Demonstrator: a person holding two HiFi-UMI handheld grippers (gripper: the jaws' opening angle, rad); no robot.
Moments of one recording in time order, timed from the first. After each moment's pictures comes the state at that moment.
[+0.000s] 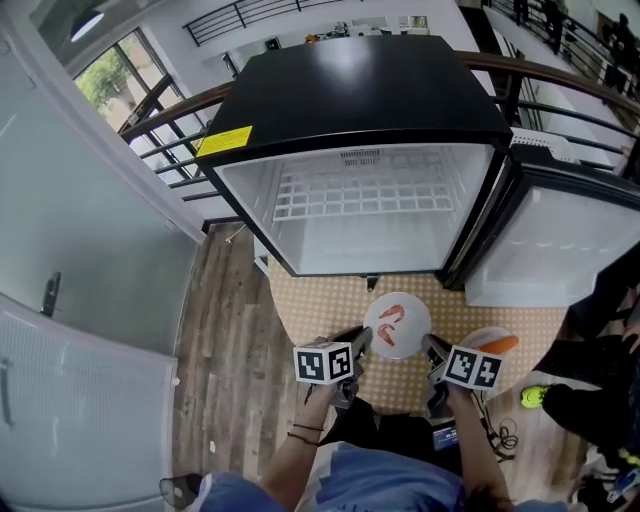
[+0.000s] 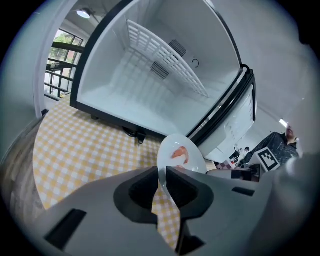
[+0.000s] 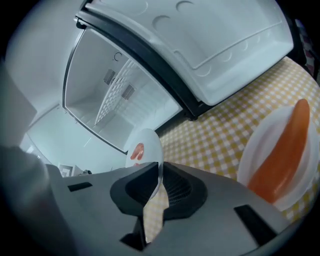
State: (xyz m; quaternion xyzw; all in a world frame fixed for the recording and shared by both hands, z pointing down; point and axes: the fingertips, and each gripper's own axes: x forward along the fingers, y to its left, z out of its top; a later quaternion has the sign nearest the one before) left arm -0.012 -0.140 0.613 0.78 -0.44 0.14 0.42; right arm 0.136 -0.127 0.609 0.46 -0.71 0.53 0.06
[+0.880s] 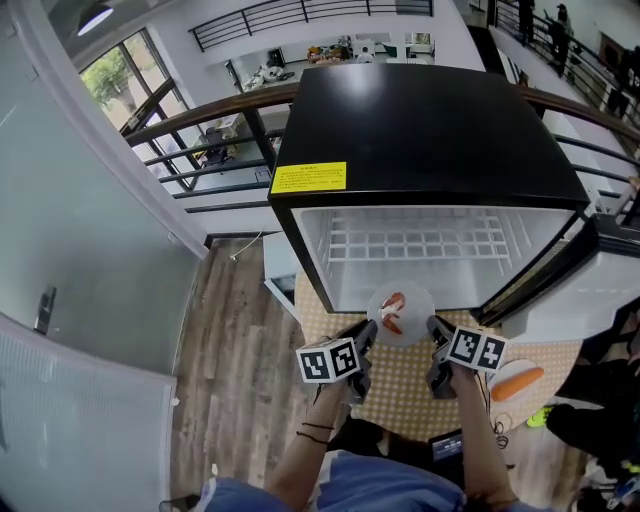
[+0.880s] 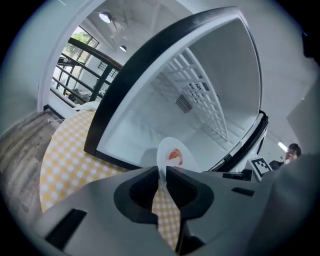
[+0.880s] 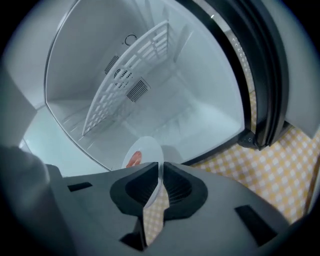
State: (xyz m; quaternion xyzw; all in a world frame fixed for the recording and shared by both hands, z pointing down) left arm -0.099 -0.246 0.589 0.77 -0.46 0.03 0.44; right arm 0.049 -0.260 0.582 0.49 -0.73 0.48 0.05
